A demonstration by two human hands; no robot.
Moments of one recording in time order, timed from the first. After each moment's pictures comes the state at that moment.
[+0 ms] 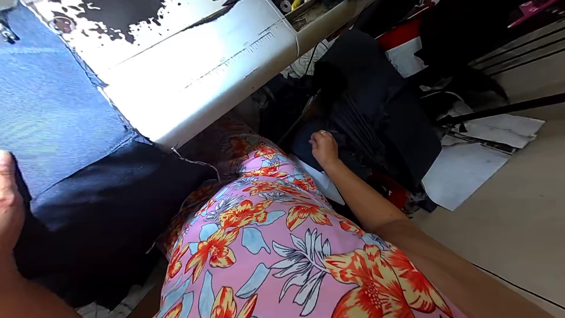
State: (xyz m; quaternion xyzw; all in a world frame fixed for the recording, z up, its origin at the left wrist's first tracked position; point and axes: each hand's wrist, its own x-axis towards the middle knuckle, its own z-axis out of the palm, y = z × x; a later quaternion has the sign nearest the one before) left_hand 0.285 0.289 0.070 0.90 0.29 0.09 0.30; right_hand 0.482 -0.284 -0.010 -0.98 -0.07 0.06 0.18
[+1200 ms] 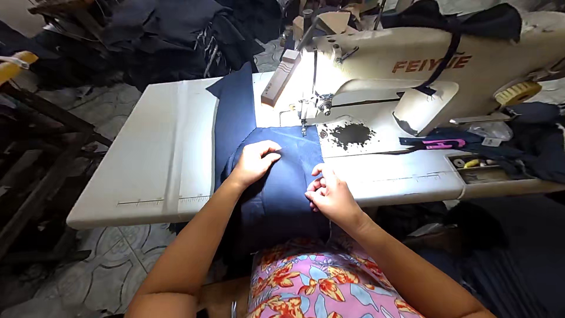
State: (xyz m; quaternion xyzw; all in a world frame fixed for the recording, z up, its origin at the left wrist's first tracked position) left_hand 0.365 0.238 0.190 0.89 0.07 0.27 0.36; right_hand 0.460 0.015 0.184 -0.74 -0.38 0.25 0.50
